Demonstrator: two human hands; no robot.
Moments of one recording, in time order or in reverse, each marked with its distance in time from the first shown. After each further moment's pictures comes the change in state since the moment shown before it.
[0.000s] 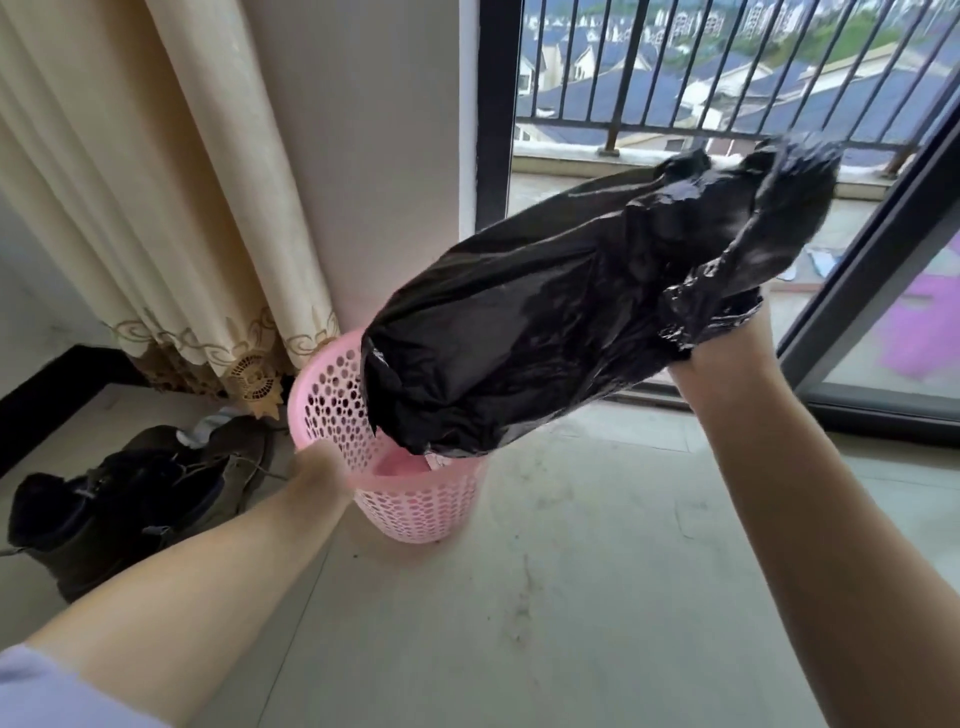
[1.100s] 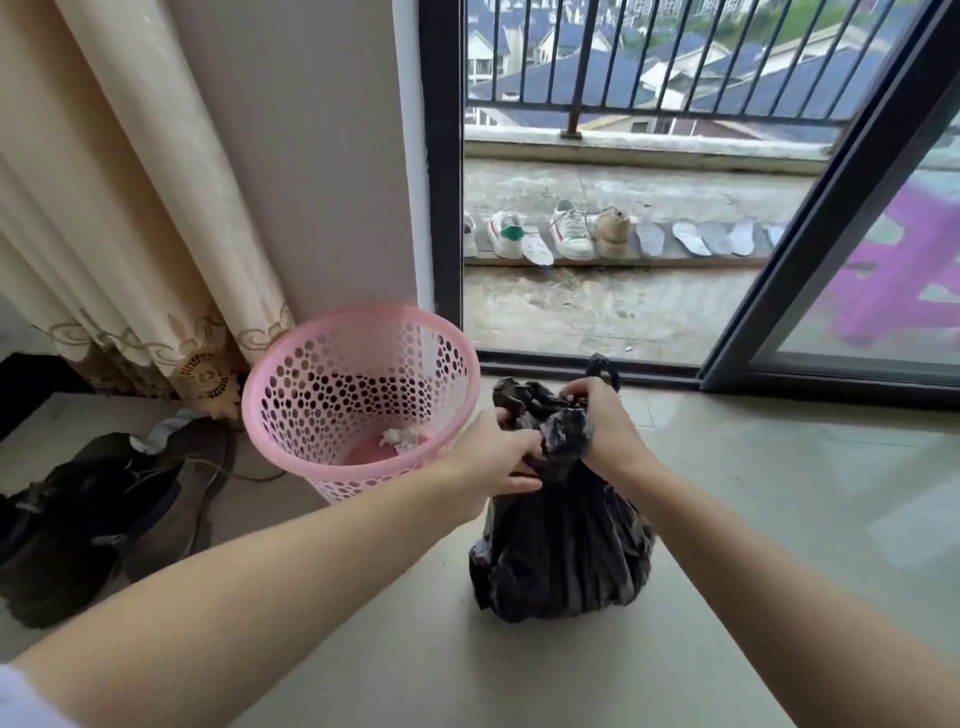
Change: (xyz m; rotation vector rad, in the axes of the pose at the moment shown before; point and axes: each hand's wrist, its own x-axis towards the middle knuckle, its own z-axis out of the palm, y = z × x) left_hand -0.246 0.002 0.075 0.420 -0.910 0.125; right_hand -0.045 0.096 -0.091 -1.289 -0.059 0.338
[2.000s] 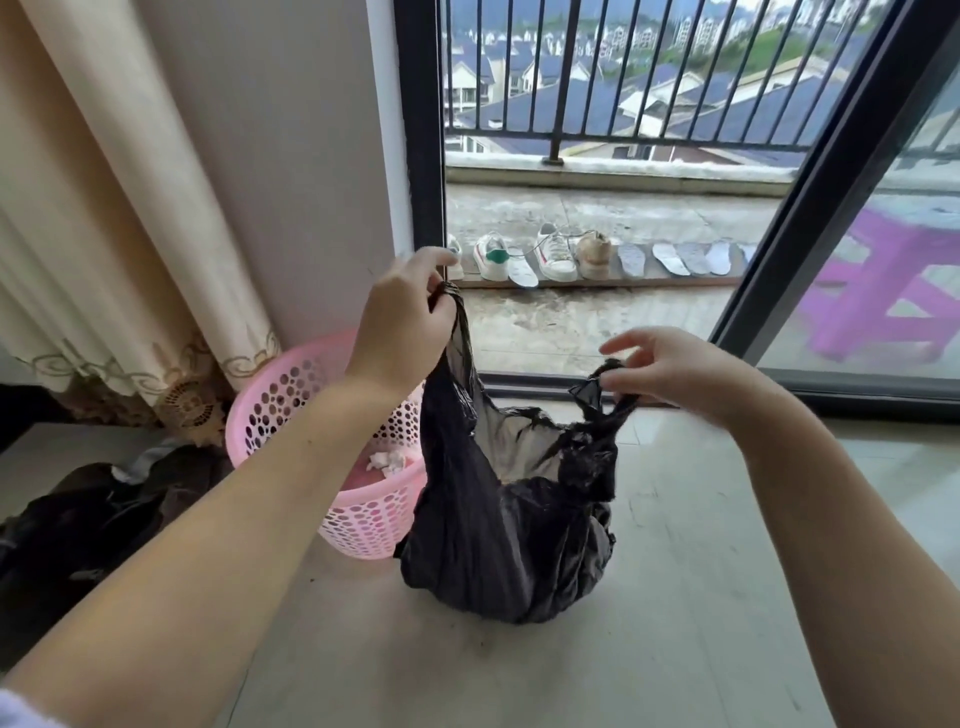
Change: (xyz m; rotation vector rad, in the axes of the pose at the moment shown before) left_hand -0.012 0.107 -0.050 0.770 0.605 1.020; right_hand -0.003 -0.048 -0.123 -0.046 -0.210 0.027
